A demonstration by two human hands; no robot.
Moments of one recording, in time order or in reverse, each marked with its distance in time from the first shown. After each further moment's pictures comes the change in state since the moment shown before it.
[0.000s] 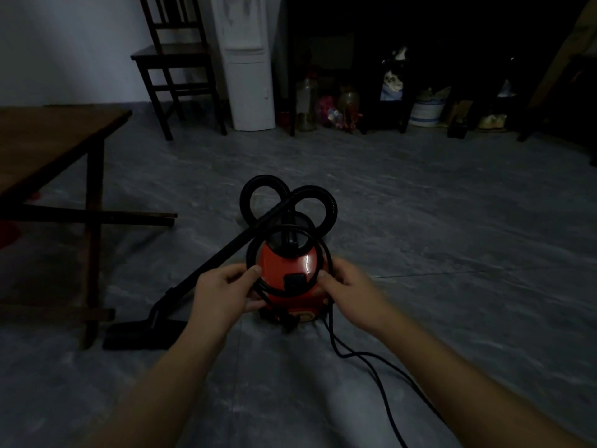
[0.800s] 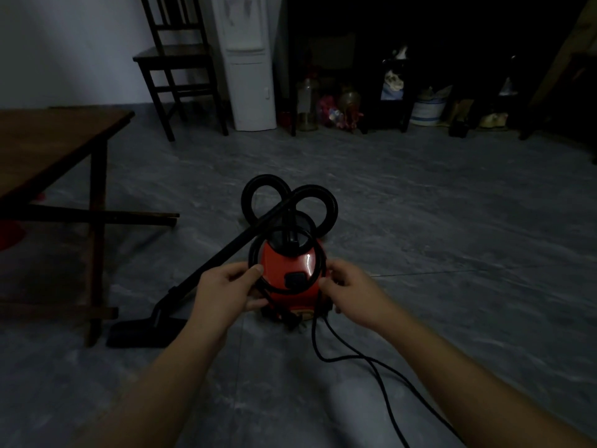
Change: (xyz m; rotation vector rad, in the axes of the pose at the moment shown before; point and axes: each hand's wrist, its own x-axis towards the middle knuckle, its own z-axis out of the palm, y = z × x) left_hand 0.002 -0.004 -0.002 -0.008 -0.026 -0.031; right_hand -0.003 0.002 -0.006 -0.135 -0.049 0.095
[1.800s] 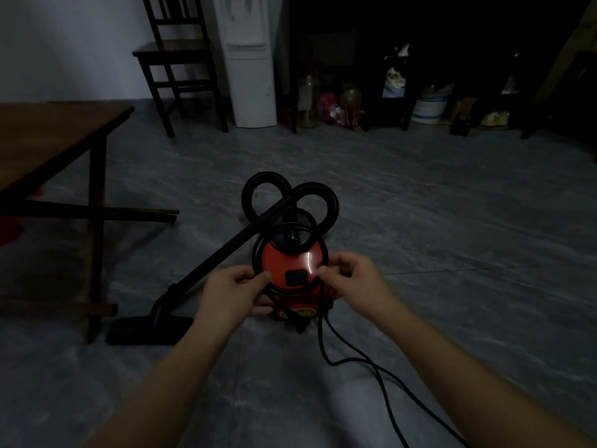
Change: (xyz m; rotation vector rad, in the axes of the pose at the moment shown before) left_hand 0.003 -0.008 0.003 0.116 -0.042 -0.034; right_hand 0.008 0.003 -0.001 0.164 0.097 -0.035
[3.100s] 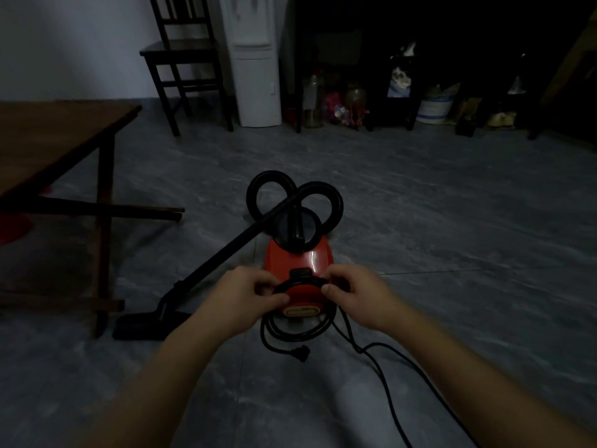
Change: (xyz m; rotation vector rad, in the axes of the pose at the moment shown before) left_hand 0.004 -0.001 -0.019 0.664 -0.258 0.347; right_hand -0.008 0.002 -0.005 -0.498 -0.160 -0.150
